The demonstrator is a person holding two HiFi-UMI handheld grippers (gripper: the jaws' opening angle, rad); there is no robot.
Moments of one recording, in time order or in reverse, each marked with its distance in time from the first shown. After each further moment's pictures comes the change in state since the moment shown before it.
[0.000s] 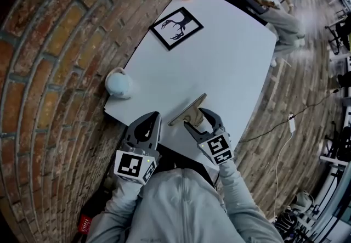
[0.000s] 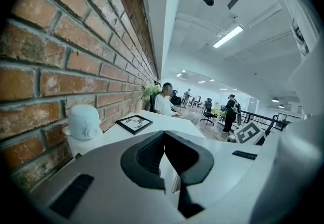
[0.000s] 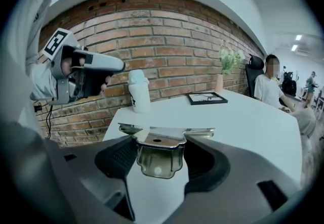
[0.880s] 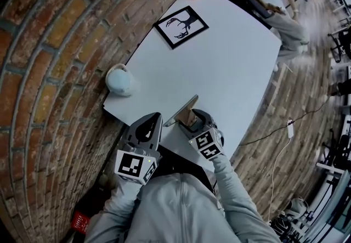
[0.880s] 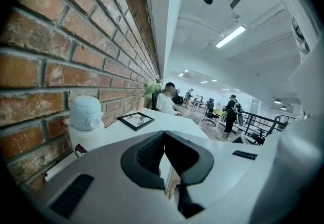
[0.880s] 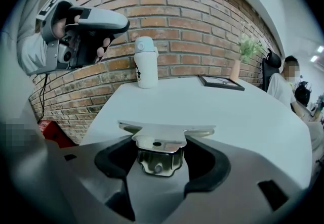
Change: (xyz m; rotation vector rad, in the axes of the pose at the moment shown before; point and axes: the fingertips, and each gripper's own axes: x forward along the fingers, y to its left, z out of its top) left arm 0.003 0.003 -0.016 -0.023 0.003 0.021; right arm 0.049 0.011 -0.052 -0.113 0.182 0.058
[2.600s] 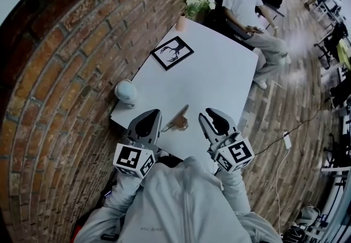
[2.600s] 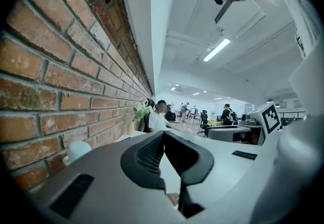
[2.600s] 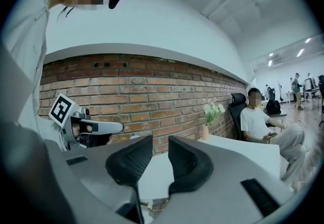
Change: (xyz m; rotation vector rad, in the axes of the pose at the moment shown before) left arm -0.043 -0.045 0.088 0.083 -0.181 -0.066; right arm -0.228 -0.024 0.152 0.155 -0.657 -0.175
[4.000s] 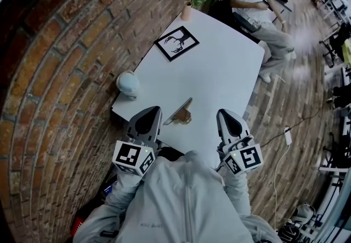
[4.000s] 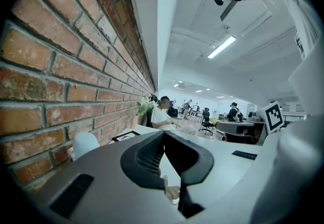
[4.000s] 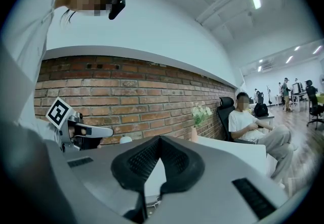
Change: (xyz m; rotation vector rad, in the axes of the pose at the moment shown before) left arm -0.004 0.012 -0.015 -0.040 0.048 0.025; right arm -0.025 -0.024 0.001 0.009 -0.029 -0.113
